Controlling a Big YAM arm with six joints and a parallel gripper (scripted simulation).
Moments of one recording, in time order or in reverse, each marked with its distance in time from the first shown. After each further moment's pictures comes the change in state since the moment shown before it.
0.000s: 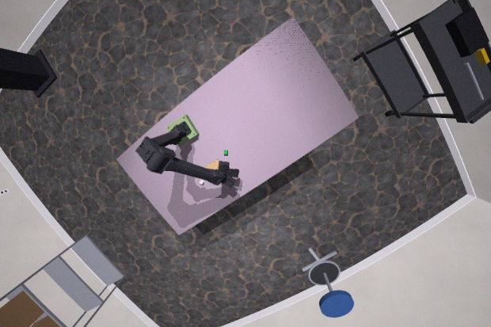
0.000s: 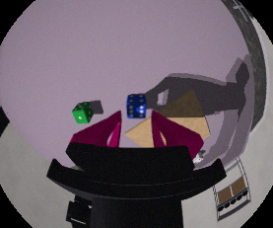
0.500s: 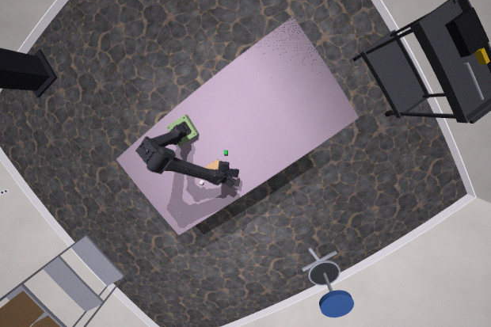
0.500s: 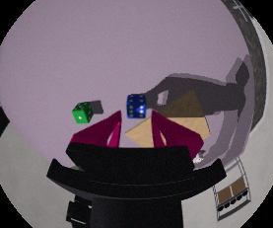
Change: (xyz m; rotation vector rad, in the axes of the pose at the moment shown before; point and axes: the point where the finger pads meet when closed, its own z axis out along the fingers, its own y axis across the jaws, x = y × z) arm 0.000 0.000 0.000 0.000 0.000 0.000
